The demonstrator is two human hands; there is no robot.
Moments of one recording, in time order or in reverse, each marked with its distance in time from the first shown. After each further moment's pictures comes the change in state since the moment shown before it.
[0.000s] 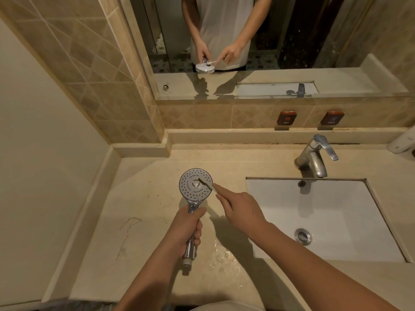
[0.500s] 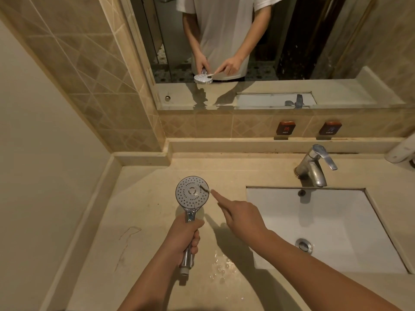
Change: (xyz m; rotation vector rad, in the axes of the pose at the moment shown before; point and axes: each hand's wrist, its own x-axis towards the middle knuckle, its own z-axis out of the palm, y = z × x) left_hand 0.002 0.003 -0.009 0.014 0.004 0.022; right_hand 0.001 0.002 -0.002 -0.154 -0.071 -0.061
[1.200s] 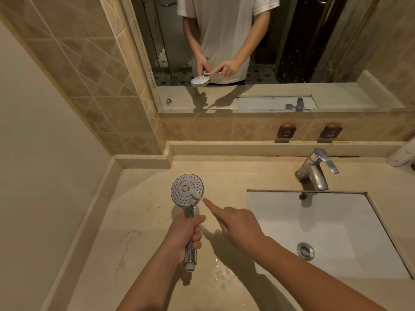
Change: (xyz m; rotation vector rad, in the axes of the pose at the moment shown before) left_hand 0.003 0.018 0.003 -0.175 -0.007 -0.020; right_hand 0.001 -0.011 0.004 -0.040 -0.032 -0.097
